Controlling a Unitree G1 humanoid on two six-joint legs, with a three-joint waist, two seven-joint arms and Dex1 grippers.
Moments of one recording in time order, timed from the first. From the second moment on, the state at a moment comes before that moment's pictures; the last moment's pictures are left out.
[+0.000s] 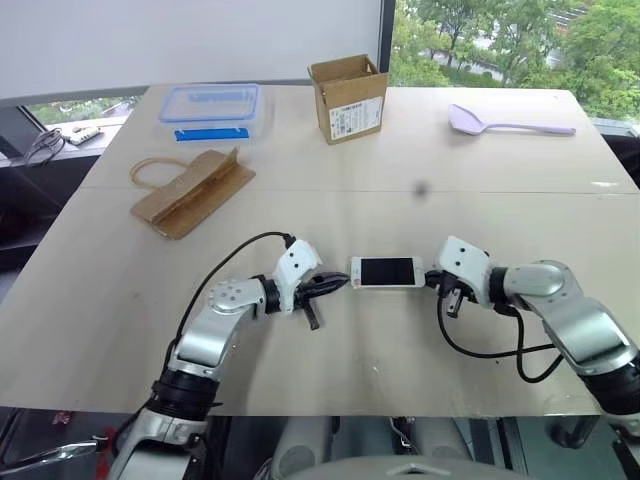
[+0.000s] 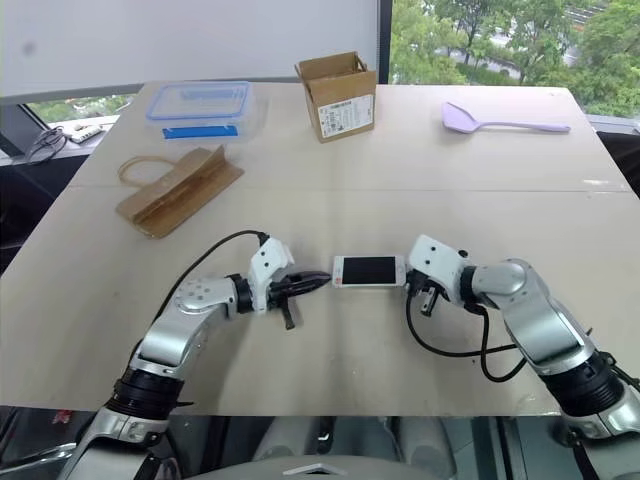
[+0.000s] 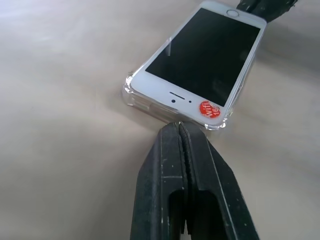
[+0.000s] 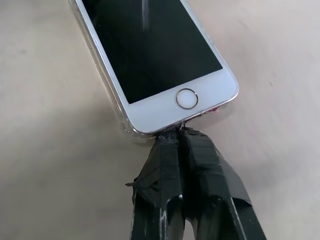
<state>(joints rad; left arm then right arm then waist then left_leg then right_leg) -0.25 0.46 -0.16 -0.05 -0.22 0.34 -0.93 -0.31 -0.71 0.27 -0.39 0.07 0.74 0.85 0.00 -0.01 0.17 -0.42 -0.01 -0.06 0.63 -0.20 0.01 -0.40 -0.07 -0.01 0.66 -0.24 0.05</state>
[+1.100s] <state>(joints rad) -0.25 0.45 -0.04 -0.11 -0.30 0.44 -0.73 -0.30 -0.66 0.32 -0.41 0.08 0.73 0.78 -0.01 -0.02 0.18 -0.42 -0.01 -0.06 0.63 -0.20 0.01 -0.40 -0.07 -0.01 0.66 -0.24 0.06</state>
